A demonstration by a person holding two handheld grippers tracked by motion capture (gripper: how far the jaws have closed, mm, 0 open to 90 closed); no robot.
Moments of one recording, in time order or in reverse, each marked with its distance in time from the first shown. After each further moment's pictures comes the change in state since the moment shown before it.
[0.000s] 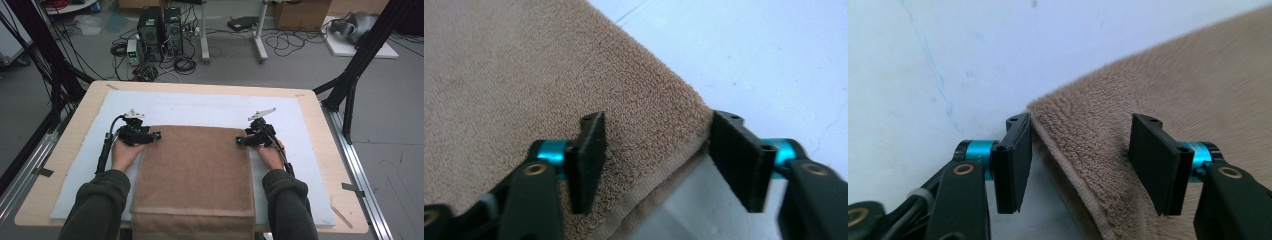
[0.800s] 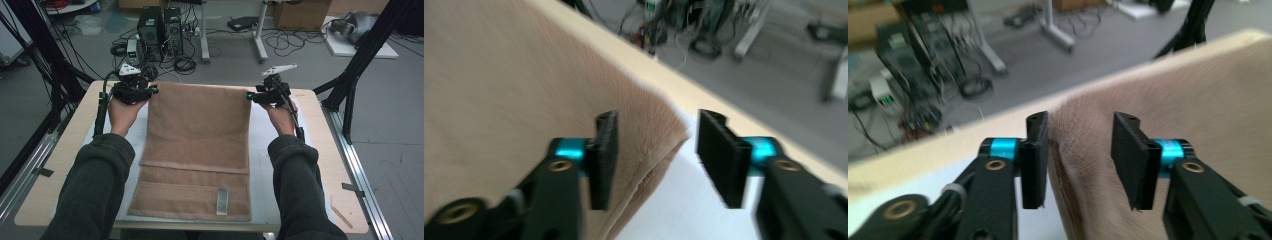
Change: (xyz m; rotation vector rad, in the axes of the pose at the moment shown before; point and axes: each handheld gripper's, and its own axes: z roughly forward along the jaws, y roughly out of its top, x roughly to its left) left arm 0.007 0.112 -0.054 -0.231 0.126 0.053; right arm -0.030 0.101 -0.079 -0.164 -0.159 -0.023
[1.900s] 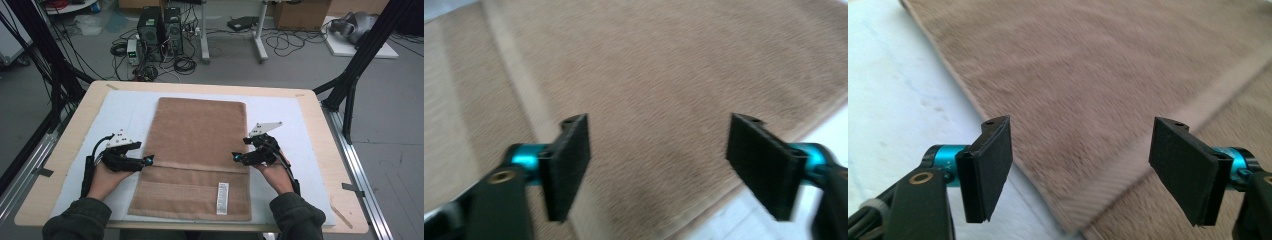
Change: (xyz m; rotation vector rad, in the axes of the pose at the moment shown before) left arm -0.042 -0.148 -0.064 0.135 -0.275 0.099; right arm 0.104 -0.112 -0.015 0.065 0.254 -0.072
